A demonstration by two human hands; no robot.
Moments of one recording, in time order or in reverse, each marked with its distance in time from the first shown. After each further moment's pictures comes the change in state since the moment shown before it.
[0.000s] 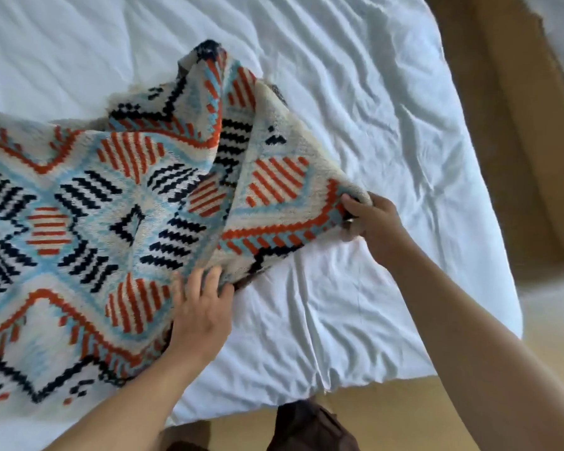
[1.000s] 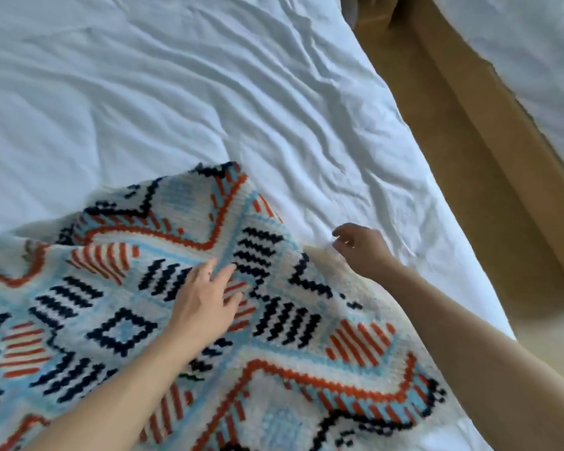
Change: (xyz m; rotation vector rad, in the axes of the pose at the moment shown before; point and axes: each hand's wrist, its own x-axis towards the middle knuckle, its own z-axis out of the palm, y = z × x) left_hand 0.187 0.022 -0.083 -0.347 -0.265 -0.151; right_hand 0.100 -0.053 -0.038 -0.925 0.043 -0.108
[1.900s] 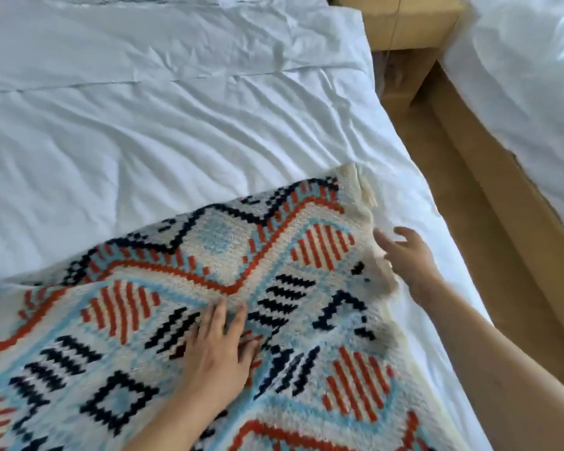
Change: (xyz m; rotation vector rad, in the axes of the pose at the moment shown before) left_hand 0.082 -0.005 -0.006 0.039 0.058 -0.006; right_hand 0.121 -0.059 -0.076 0.398 0.258 0.169
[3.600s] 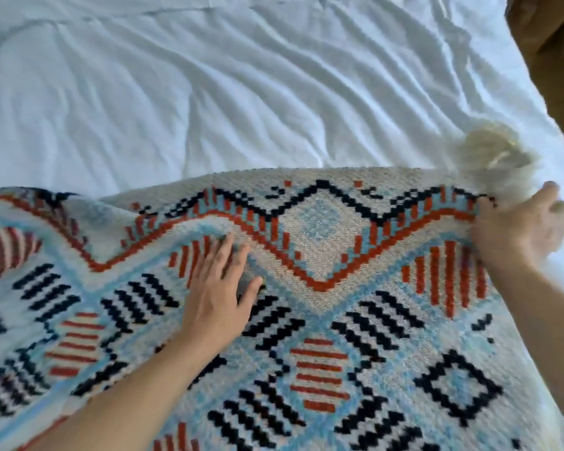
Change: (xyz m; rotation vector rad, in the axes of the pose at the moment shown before) left_hand 0.006 -0.088 0.000 -0.110 0.250 -0.090; right_hand 0.032 -0.006 0.052 -0.350 0.441 -0.060
